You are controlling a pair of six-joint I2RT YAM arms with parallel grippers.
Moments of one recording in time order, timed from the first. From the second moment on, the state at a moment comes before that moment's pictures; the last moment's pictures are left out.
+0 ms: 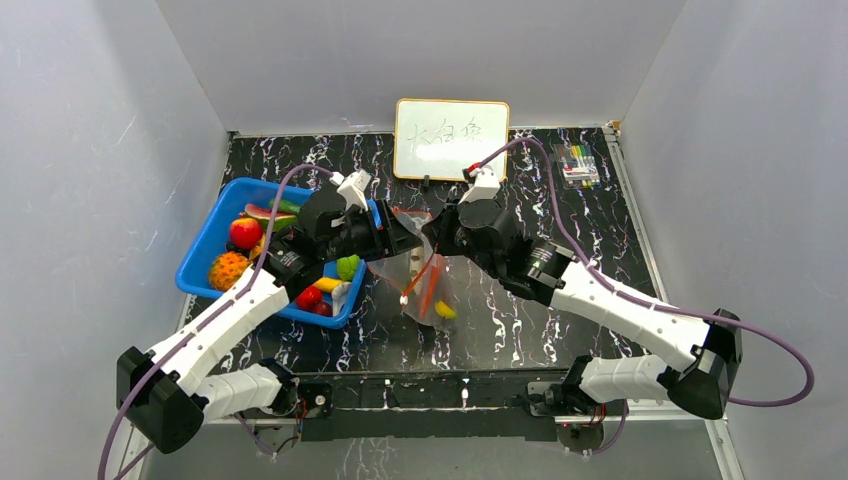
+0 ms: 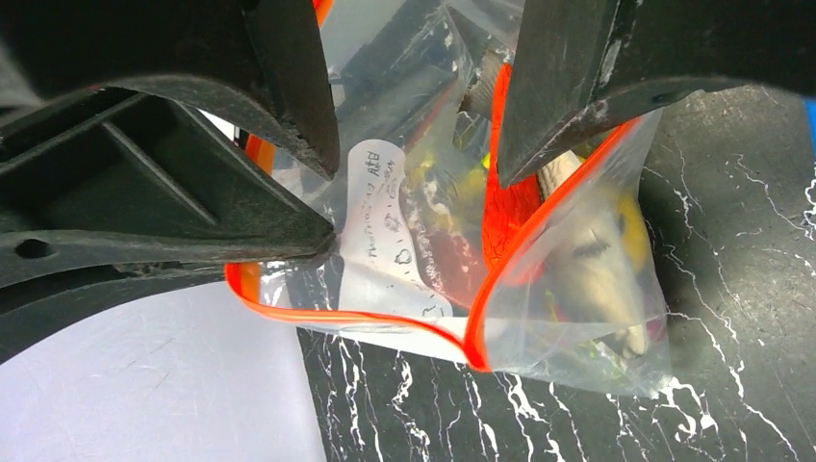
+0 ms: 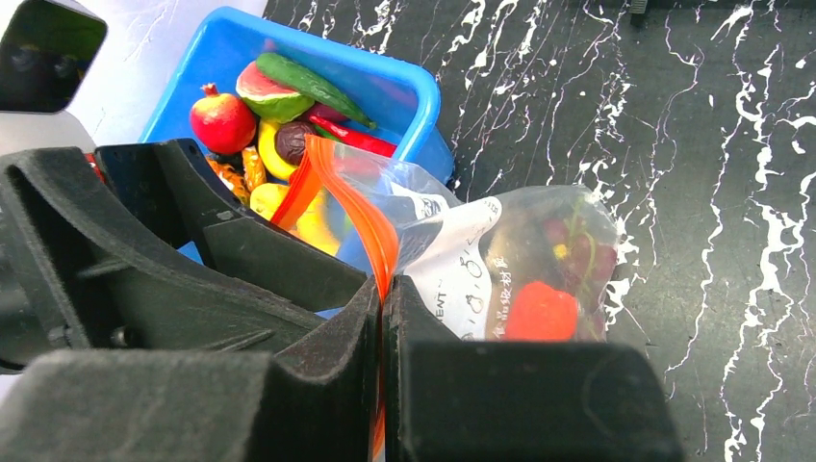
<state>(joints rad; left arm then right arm) -0.62 1.11 0.93 -0.29 0.29 -0.78 0.95 1.21 1.12 -0.27 0.34 0.68</state>
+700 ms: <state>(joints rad) -0.63 1.06 1.20 -0.53 -0.06 -0.58 0.95 1.16 1.09 -0.28 0.35 0.68</state>
